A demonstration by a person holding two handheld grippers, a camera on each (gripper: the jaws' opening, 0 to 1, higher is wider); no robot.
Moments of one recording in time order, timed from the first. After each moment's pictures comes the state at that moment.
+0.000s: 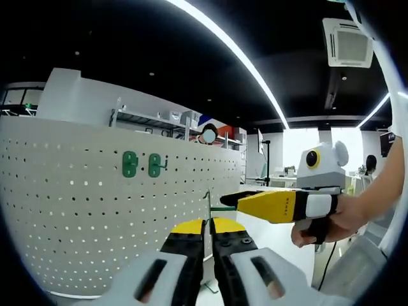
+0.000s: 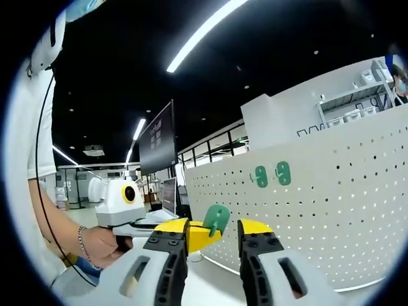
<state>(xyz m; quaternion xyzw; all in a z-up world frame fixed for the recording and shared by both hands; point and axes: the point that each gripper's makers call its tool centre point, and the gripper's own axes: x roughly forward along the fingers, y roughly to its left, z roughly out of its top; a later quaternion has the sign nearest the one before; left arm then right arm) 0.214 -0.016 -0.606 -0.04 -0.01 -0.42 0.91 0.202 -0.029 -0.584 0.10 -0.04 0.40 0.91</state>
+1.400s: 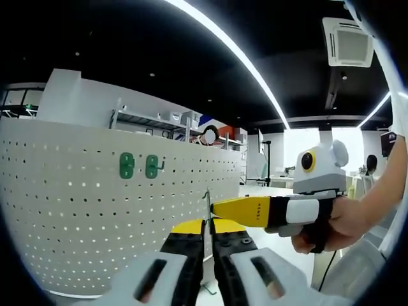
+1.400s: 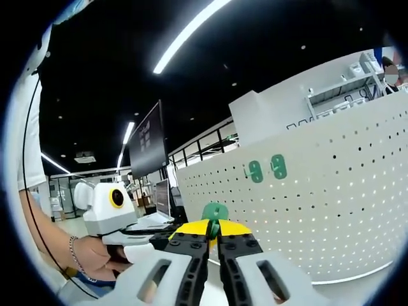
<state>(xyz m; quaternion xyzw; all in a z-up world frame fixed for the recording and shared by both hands) 0.211 -0.021 -0.604 -0.04 -0.01 -0.41 0.91 0.209 -0.023 -0.587 0.13 -0.02 0.38 0.92</state>
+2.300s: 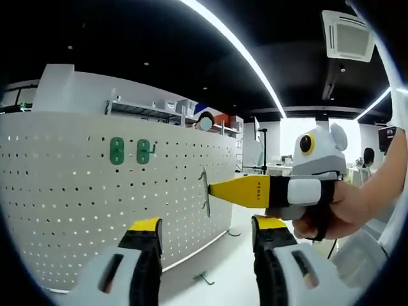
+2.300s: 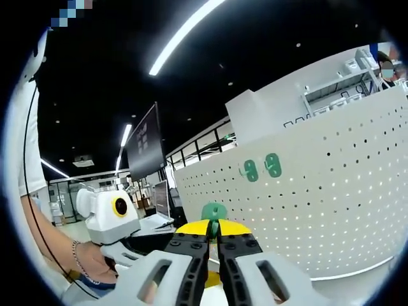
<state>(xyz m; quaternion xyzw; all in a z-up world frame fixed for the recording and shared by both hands) 0.211 -0.028 -0.624 -0.02 0.03 -0.42 0.91 0.208 -0.031 -0.590 0.14 -0.01 0.37 0.92</state>
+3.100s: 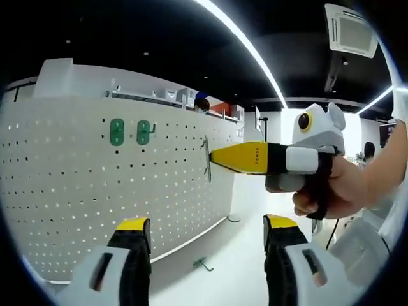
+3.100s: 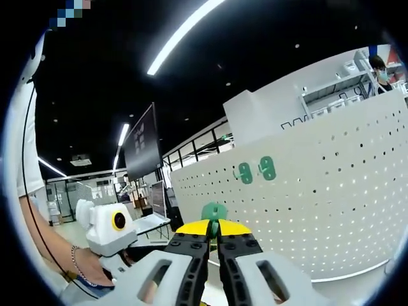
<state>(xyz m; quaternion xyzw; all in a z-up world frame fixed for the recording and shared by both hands) 0.202 -0.026 -0.654 0.00 0.07 -0.42 0.90 0.213 -0.042 -0.584 0.14 -0.01 0.36 0.92</state>
